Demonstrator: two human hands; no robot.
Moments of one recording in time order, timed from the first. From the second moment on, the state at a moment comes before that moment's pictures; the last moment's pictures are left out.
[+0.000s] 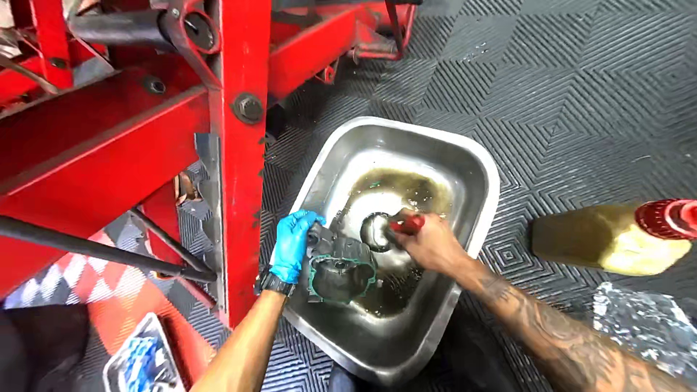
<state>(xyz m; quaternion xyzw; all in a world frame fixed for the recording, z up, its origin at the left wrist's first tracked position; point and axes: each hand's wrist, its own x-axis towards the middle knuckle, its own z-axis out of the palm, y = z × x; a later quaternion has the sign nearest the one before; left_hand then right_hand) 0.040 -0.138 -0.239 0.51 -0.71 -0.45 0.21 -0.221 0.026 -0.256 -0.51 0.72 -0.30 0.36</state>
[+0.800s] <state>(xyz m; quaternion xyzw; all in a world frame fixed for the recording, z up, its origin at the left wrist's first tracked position) 0.069 -0.123 -0.262 0.46 -0.65 -0.48 0.37 -0.208 -0.014 -0.288 -0.63 0.60 -0.30 0.38</state>
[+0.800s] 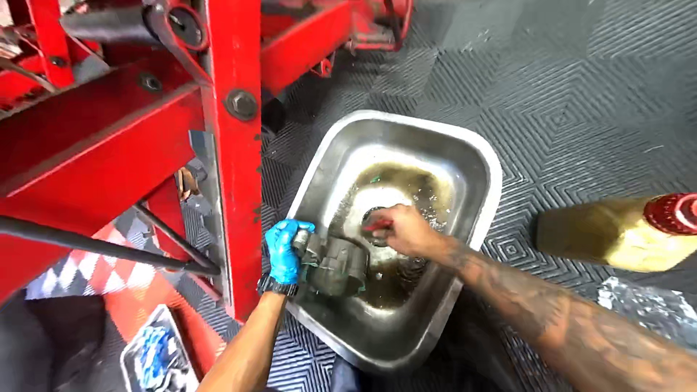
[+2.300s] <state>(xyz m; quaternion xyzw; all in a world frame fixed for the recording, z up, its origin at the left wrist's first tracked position) 0.042 -0.129 -0.240 0.58 -0.57 -0.58 0.05 -0.193 0.024 -0.277 -0.65 0.59 0.10 0.46</state>
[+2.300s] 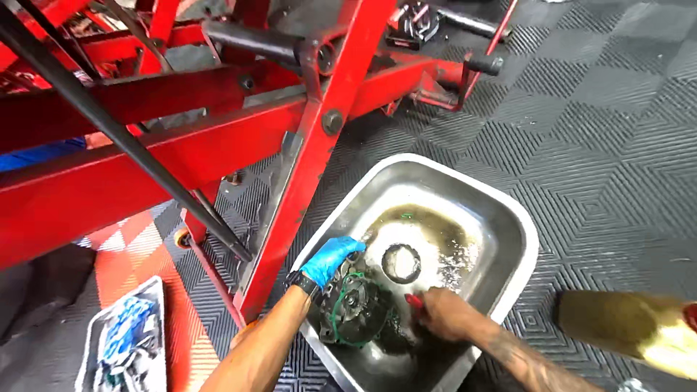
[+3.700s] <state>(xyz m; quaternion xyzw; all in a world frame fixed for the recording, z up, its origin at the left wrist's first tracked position) 0.035 -0.135 -0.278 0.63 -0.42 -0.65 0.04 -0.154 0.006 -0.283 -0.65 0.53 -0.45 0.31</state>
